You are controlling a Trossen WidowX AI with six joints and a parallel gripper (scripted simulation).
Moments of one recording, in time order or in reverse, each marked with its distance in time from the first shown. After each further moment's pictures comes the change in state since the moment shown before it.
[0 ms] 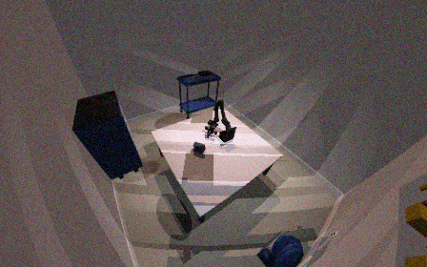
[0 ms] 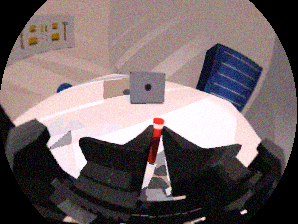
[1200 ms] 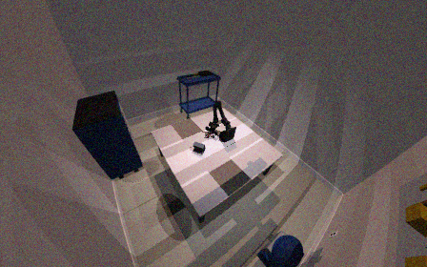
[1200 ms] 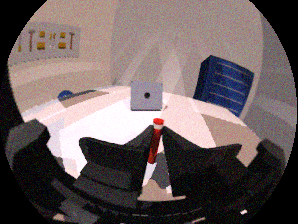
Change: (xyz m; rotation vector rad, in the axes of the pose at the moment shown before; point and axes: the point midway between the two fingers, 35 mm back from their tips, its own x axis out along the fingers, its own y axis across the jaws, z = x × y) arm -0.013 0.000 -0.009 0.000 -0.174 0.000
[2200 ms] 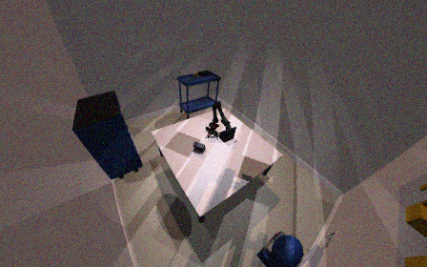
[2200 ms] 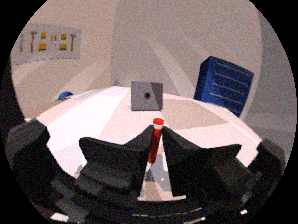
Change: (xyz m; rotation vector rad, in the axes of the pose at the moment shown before) arm -0.002 0.001 -0.004 0.006 -0.021 0.004
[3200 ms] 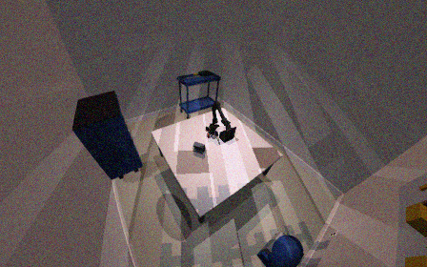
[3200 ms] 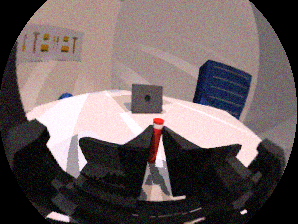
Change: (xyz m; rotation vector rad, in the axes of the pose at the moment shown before) arm -0.003 0.001 -0.002 -0.005 -0.050 0.001
